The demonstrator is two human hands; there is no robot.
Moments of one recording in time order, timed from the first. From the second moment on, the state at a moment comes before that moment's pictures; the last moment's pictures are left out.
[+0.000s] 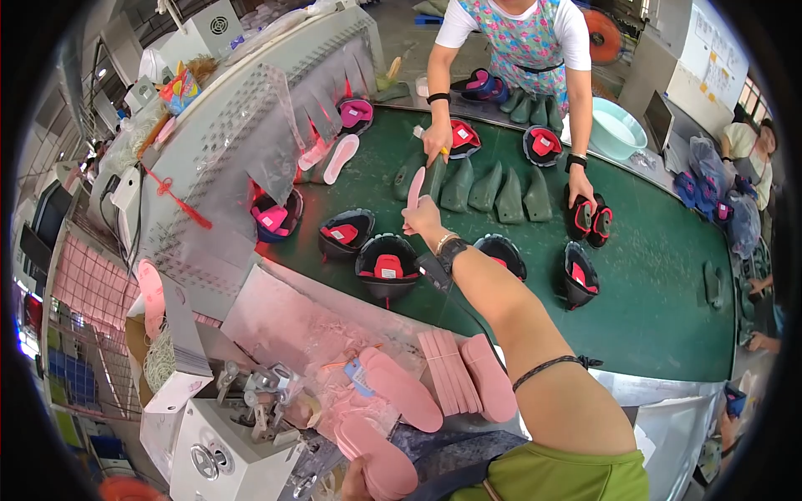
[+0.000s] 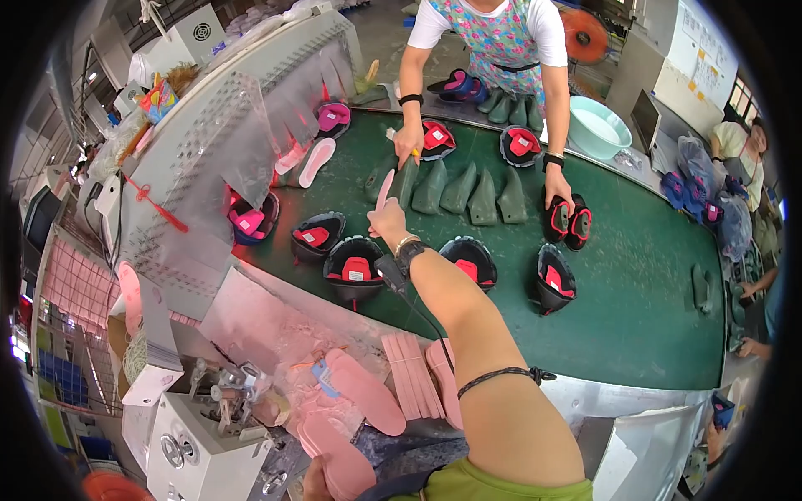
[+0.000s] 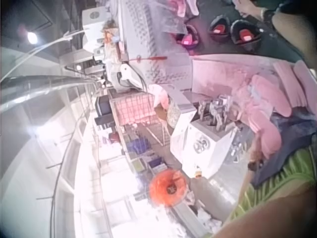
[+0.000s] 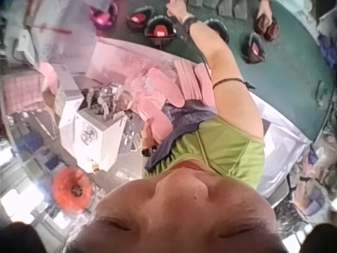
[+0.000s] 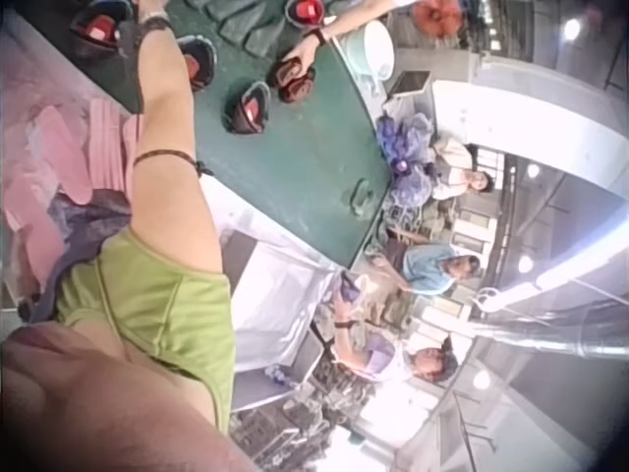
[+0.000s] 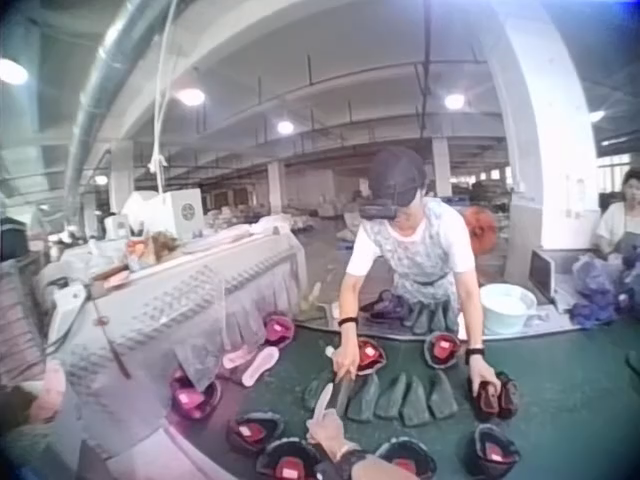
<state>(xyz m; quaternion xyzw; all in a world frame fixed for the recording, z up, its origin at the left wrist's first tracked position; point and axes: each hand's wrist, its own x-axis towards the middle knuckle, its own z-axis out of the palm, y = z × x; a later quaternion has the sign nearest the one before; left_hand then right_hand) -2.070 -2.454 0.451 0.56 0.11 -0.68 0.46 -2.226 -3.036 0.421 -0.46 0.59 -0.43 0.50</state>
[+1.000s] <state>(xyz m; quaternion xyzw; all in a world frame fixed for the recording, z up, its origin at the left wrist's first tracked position) -2.066 -2.419 0.417 0.52 0.11 -0.70 0.47 -2.229 -2.953 0.423 -0.53 0.50 -0.37 0.58</state>
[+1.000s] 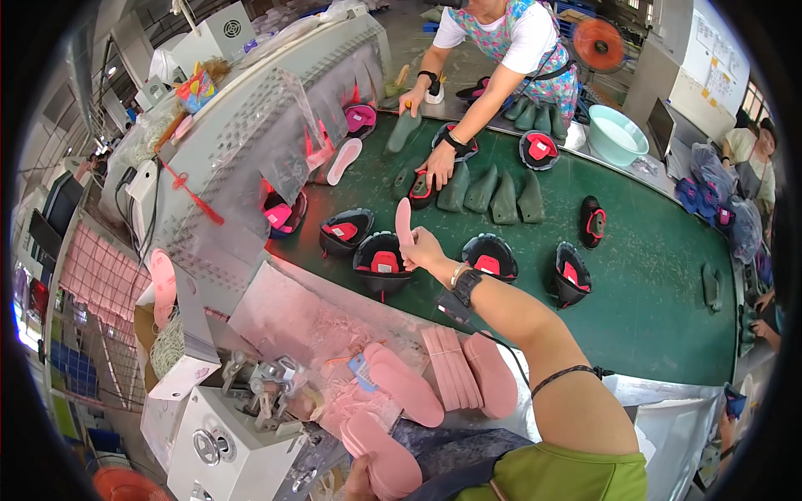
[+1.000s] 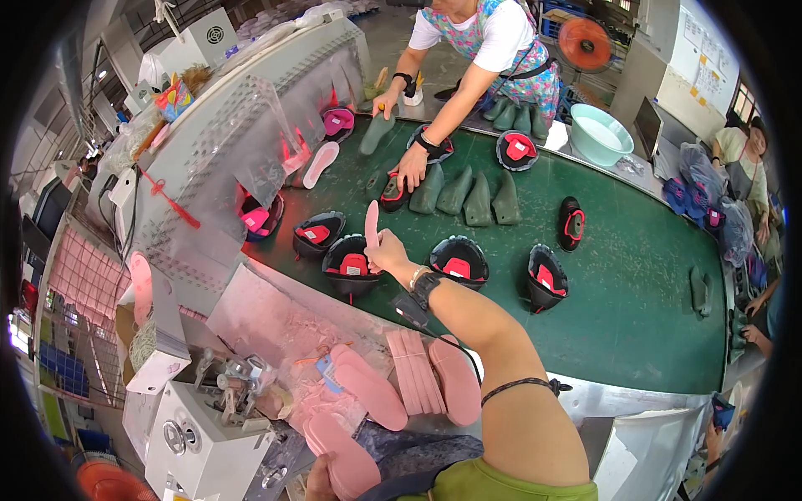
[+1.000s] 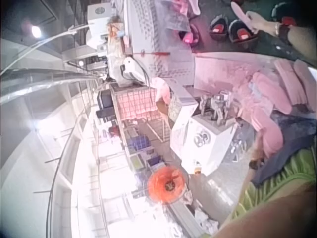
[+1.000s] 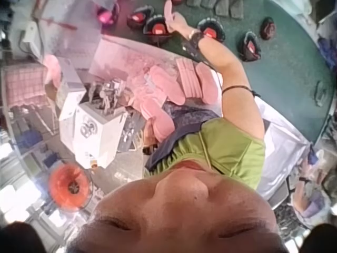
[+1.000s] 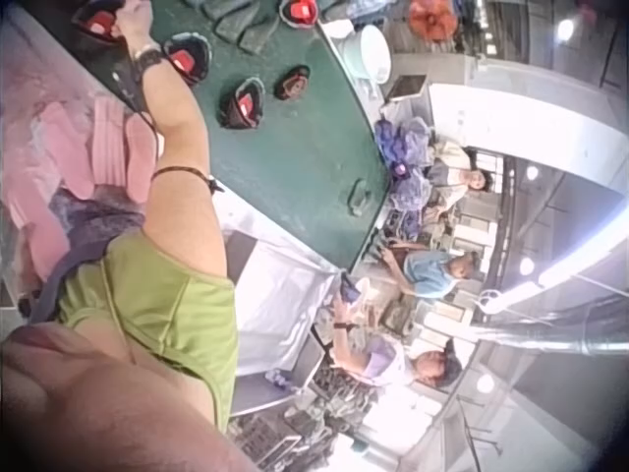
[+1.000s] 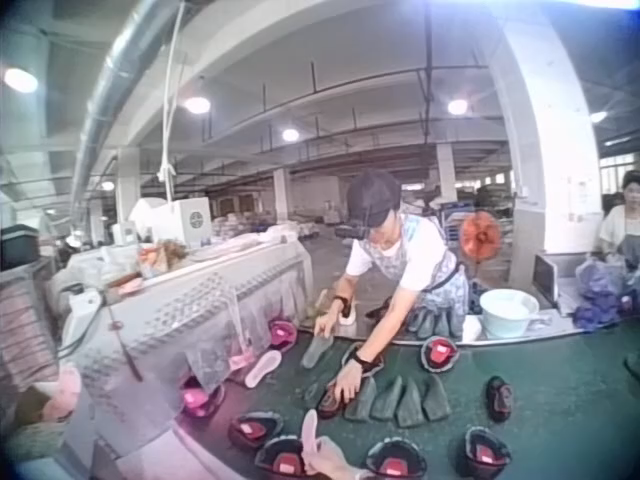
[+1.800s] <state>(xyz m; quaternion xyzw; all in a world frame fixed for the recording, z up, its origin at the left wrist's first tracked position) -2.041 -2.426 0.397 0.58 0.08 -0.70 0.41 -2.162 -3.103 0.430 -0.49 0.63 -0.47 0.36</state>
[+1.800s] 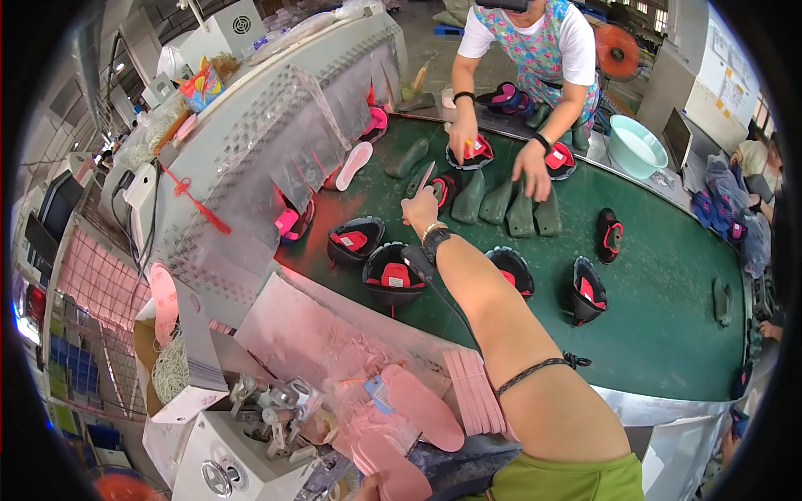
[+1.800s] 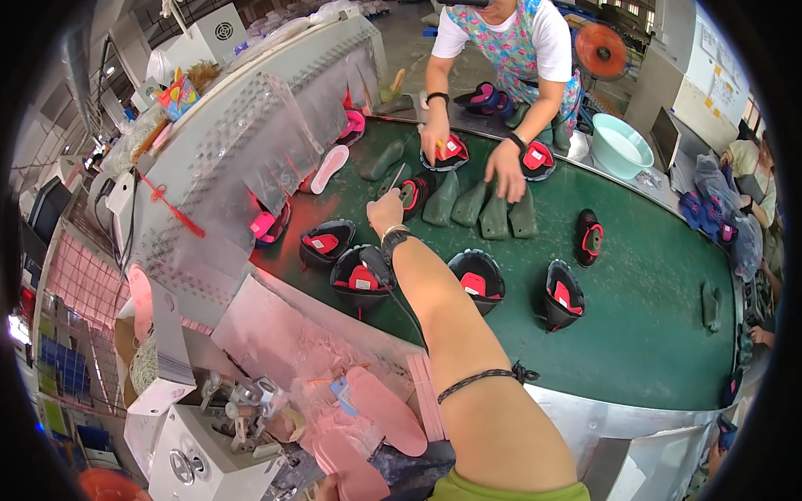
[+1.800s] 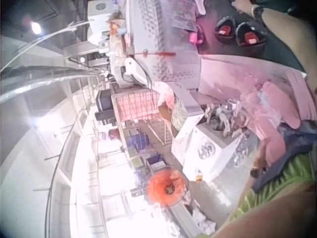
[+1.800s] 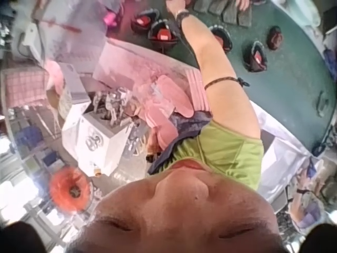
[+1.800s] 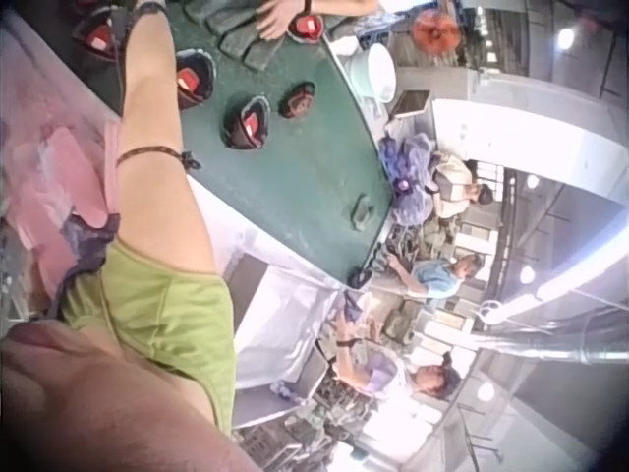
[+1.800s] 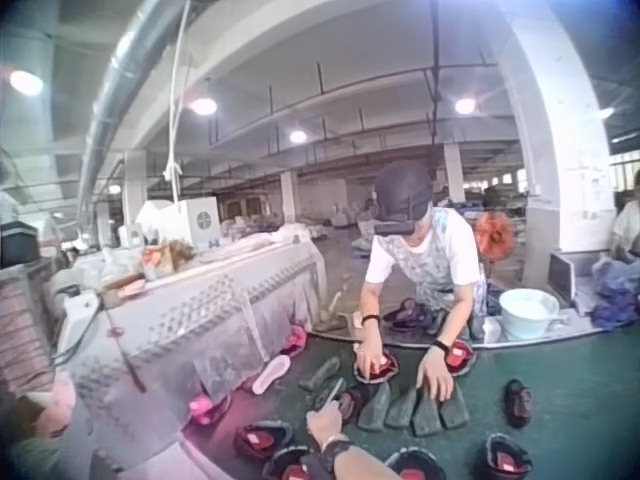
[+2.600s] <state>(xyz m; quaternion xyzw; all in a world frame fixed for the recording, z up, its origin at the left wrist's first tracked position) -2.002 -2.494 0.326 0.57 0.14 -0.70 0.41 -2.102 -3.252 0.346 -0.62 0.54 -0.50 0.27</state>
